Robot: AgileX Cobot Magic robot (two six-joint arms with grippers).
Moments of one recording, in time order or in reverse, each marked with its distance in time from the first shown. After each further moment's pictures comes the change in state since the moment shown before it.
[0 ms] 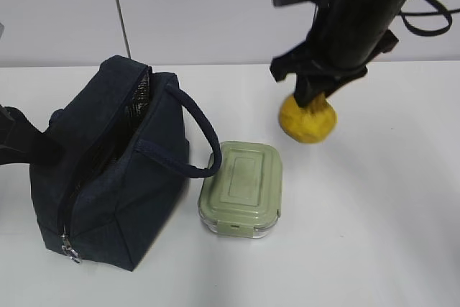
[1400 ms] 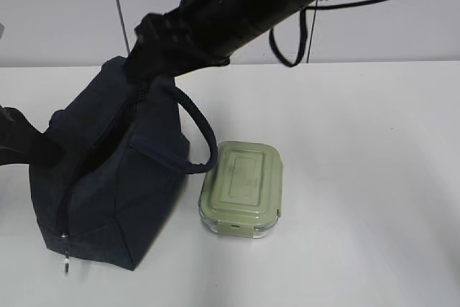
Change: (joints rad) left arm 0.000 0.000 0.000 0.004 0.002 0.000; right arm 0.062 0.047 -0.018 0.749 -0.202 -0.620
